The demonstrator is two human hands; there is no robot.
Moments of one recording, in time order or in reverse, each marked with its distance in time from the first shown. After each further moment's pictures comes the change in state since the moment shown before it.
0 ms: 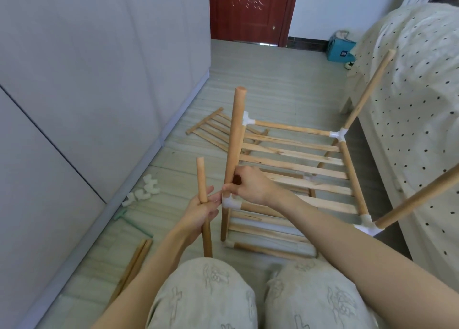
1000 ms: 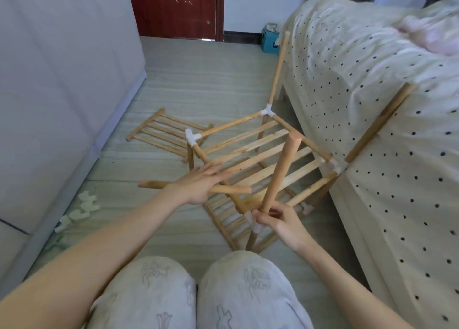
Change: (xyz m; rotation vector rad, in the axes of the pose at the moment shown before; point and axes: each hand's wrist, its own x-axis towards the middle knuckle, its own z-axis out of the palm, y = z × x) left_hand 0.053 0.042 0.115 1.760 -0.572 0.623; right_hand -0.182 0.091 -0.016 0.619 0.386 0.361
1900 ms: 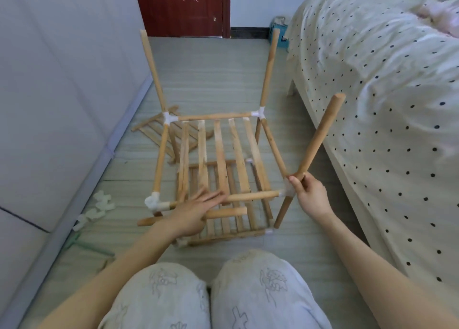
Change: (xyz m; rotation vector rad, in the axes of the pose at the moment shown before) left_hand -0.047 -0.005 0.052 -0.168 -0.033 -0.117; right_hand 0.060 0.039 -0.033 -0.221 0.352 0.013
